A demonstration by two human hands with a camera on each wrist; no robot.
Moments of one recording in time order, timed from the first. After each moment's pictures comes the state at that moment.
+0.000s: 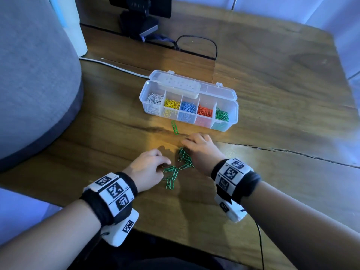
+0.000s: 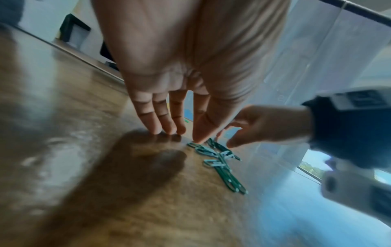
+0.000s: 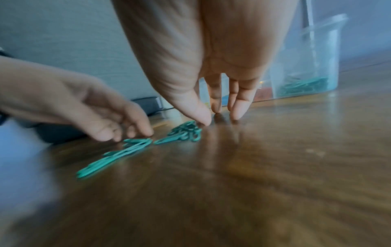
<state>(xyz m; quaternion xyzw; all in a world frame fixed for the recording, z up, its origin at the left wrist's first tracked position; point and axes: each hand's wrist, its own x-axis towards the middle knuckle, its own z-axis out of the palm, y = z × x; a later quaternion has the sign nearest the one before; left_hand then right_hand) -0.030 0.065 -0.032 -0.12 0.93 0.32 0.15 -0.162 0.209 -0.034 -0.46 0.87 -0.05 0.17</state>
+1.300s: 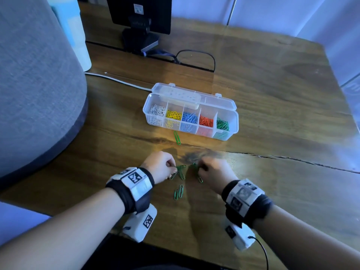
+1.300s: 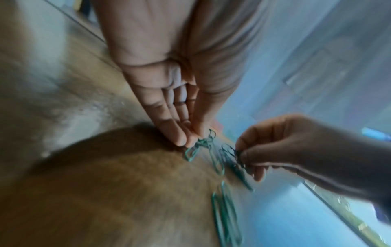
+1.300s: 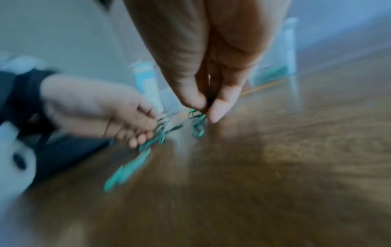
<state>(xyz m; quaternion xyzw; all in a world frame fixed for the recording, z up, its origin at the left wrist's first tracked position) -0.068 0.062 -0.032 -0.20 0.88 0.39 0.17 -0.147 0.231 -0.026 -0.29 0.92 -0.15 0.21</state>
